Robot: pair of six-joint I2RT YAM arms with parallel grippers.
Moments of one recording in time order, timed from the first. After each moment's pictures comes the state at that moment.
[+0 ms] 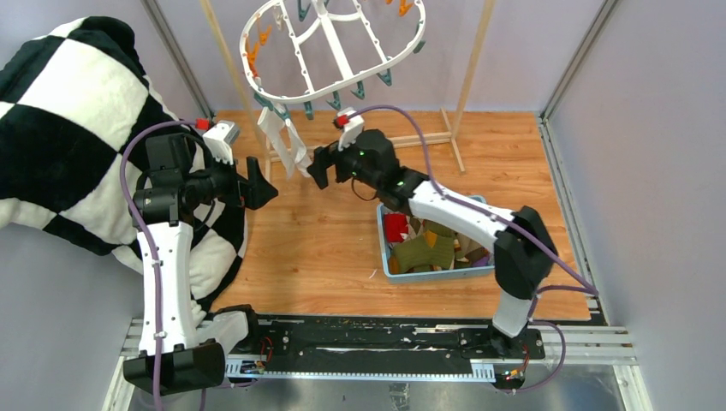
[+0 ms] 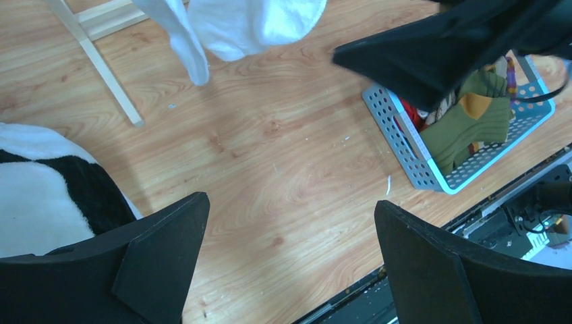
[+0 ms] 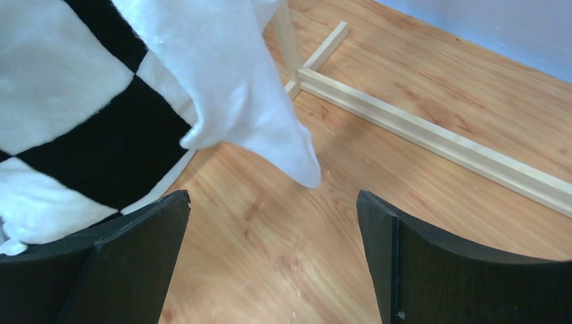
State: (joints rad) left arm 0.19 1.05 1.34 -1.00 0.69 0.18; right arm 0.83 1.70 1.41 0.12 -0.03 0.20
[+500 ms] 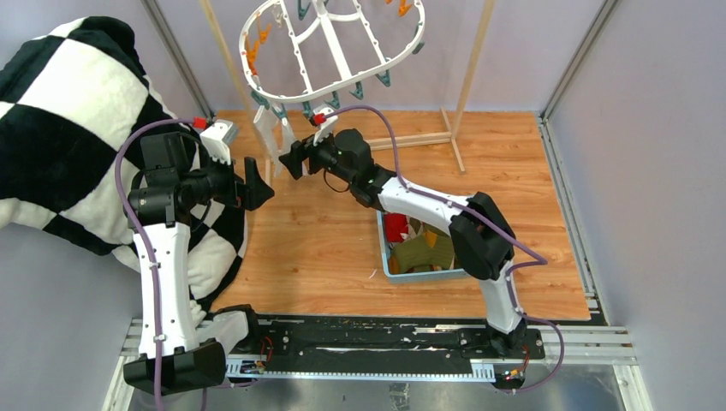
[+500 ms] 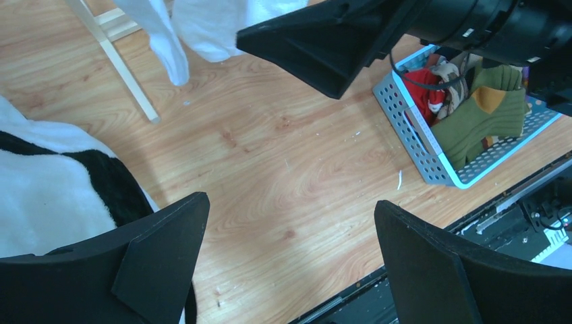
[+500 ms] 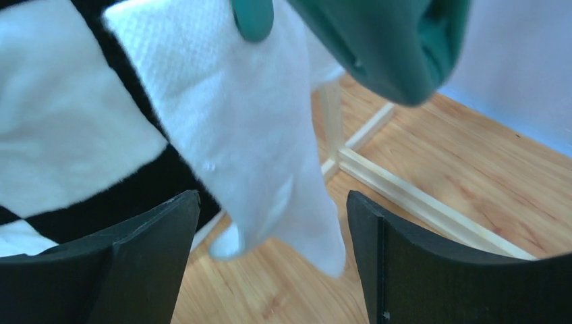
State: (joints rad) left arm 0.20 1.05 1.39 -1.05 0.67 0.22; right arm 0.88 2.01 1.62 0.39 -0.07 0.17
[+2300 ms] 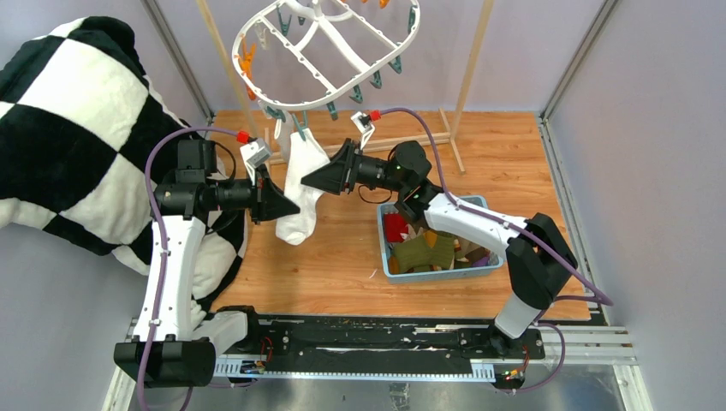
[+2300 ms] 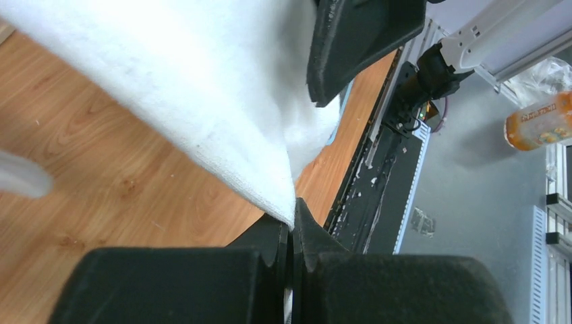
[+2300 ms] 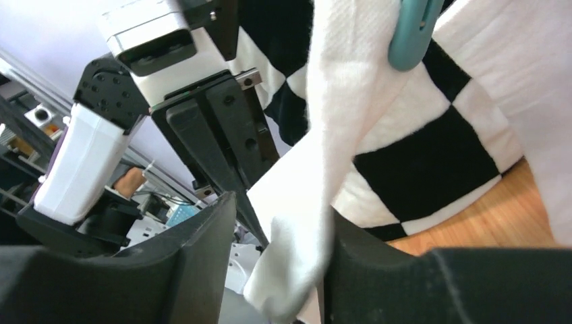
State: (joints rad) left arm 0.05 1.08 1.26 -1.08 1.16 0.47; right arm 0.82 1.66 1.21 0.79 -0.65 0.91
